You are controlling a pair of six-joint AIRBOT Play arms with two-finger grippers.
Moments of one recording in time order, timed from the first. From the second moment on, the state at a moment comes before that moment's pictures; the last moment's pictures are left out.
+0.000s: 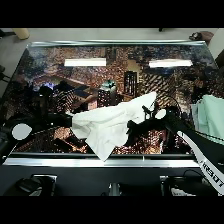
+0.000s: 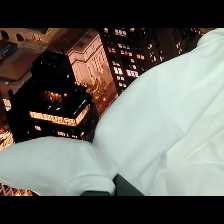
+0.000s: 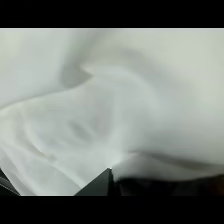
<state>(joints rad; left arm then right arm) -0.32 -0.82 0.70 1.29 -0.77 -1.53 0.24 -1.43 0.78 -0.72 0.95 1.54</state>
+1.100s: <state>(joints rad) -0.32 -0.76 1.81 1.66 -1.03 -1.56 -0.05 -0.66 1.68 -1.28 1.14 1.58</state>
